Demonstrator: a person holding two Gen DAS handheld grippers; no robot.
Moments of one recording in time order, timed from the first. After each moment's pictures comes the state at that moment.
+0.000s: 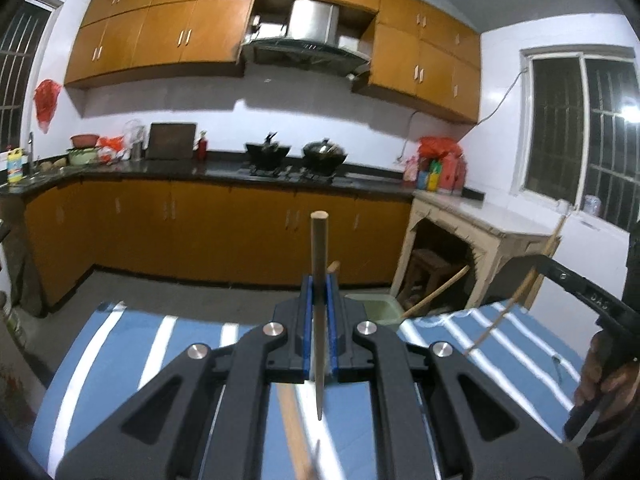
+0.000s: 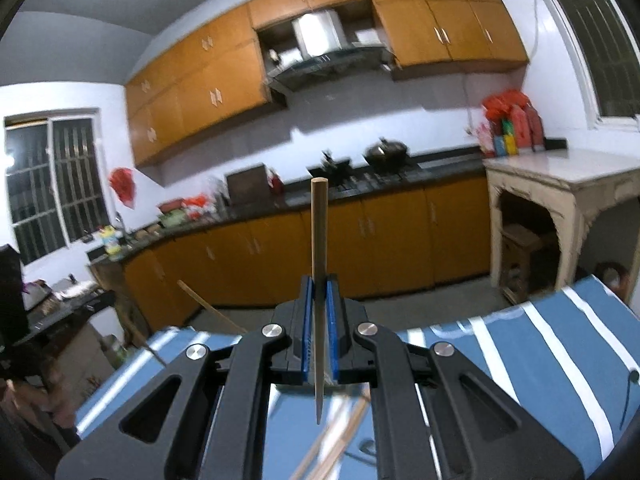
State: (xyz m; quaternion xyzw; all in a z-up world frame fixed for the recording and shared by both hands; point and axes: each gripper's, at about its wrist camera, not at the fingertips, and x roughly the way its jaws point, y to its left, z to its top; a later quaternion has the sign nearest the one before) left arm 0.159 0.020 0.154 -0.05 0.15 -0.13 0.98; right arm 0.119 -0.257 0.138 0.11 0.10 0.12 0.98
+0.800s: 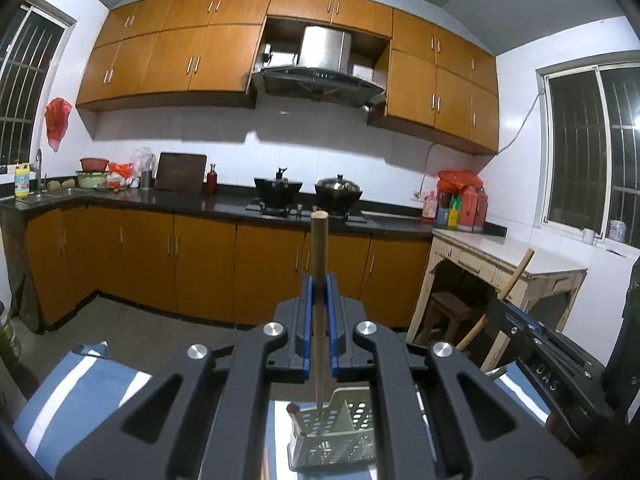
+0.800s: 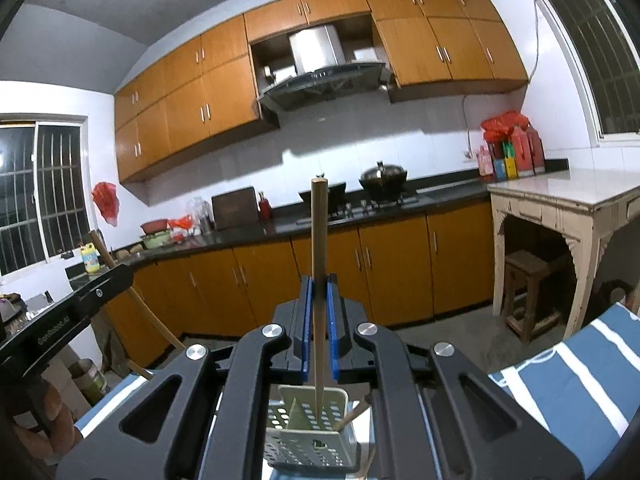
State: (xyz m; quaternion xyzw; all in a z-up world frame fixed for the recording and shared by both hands) left arm 0.269 -0.045 0.162 -0.06 0.10 -0.08 0.99; right arm 0.217 -0.222 0.114 0.11 0.09 0.08 0.99
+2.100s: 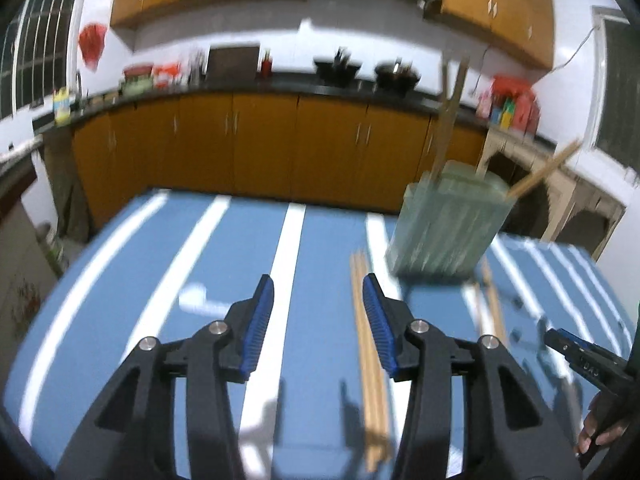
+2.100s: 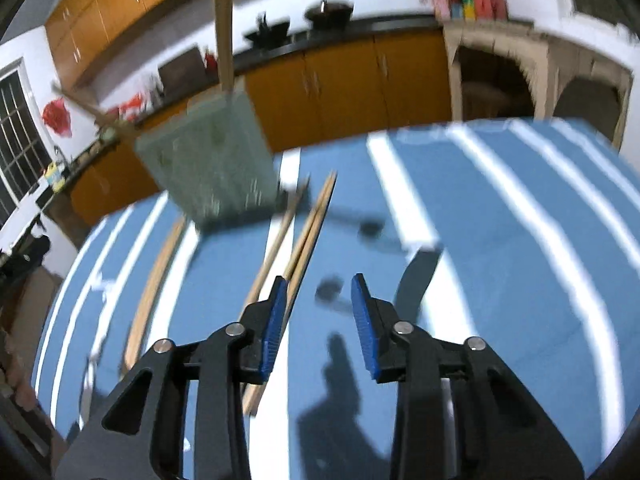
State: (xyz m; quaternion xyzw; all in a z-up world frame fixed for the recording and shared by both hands) left arm 0.181 0.050 -0.007 -0.05 0.31 0.00 0.95; right arm 0.163 -0.236 -0.062 0.14 0.39 0.05 0.91
